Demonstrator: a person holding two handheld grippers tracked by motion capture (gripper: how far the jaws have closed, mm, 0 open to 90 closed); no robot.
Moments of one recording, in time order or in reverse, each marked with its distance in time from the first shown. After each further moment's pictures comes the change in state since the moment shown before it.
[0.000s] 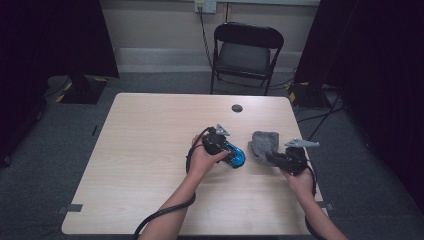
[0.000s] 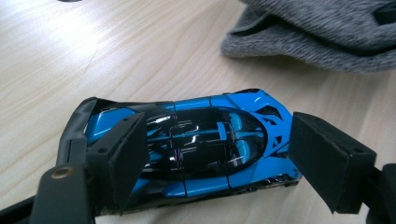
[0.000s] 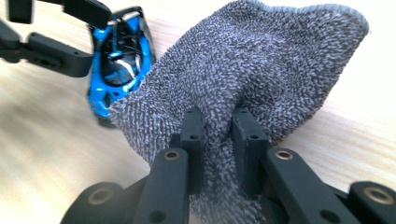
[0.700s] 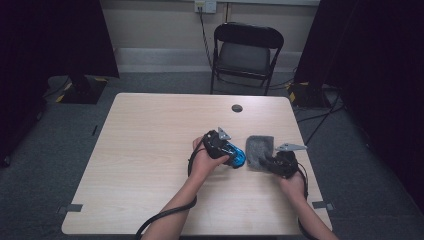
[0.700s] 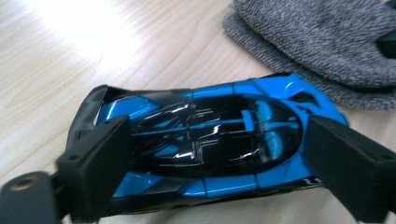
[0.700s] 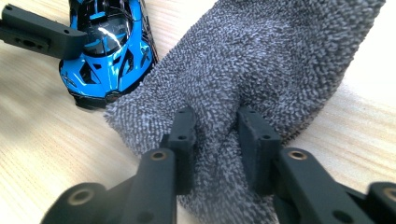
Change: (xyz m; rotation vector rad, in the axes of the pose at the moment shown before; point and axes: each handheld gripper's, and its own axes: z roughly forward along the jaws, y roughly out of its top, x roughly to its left) left arm -0.002 -0.010 0.013 -0.006 0.097 0.011; right arm 0.007 -0.015 0.026 0.053 -0.020 -0.031
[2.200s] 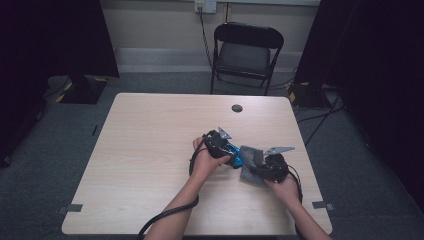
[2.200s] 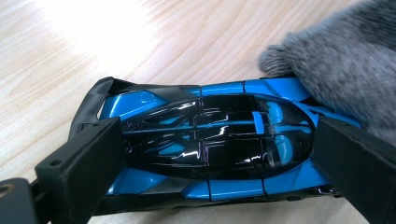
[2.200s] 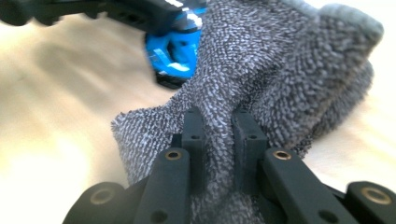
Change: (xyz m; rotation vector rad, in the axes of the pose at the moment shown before) left arm -0.002 0.002 0.002 0.028 0.024 -0.016; right arm 0.037 0.007 0.002 0.121 0.124 -0.046
